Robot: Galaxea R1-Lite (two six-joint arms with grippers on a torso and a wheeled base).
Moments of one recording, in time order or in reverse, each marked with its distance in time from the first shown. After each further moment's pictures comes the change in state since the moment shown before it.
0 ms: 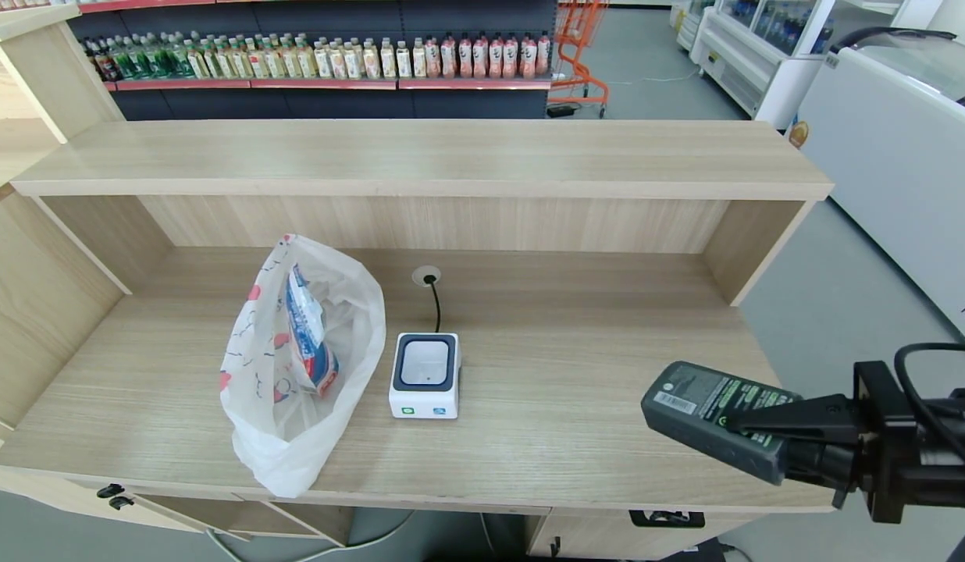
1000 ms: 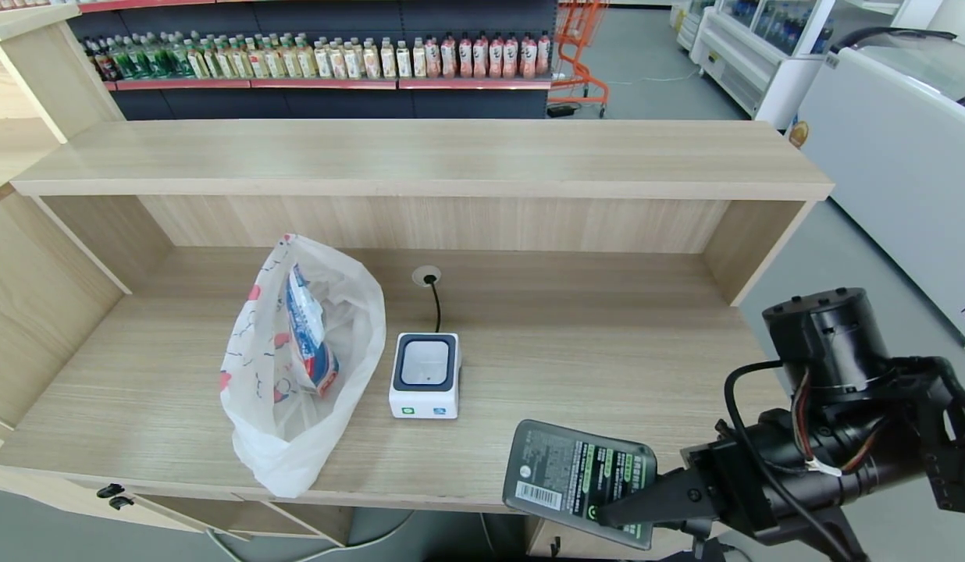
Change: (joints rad) left arm 0.000 0.000 0.000 0.000 0.000 0.000; right arm 0.344 0.286 -0.036 -0.213 0.121 -0.492
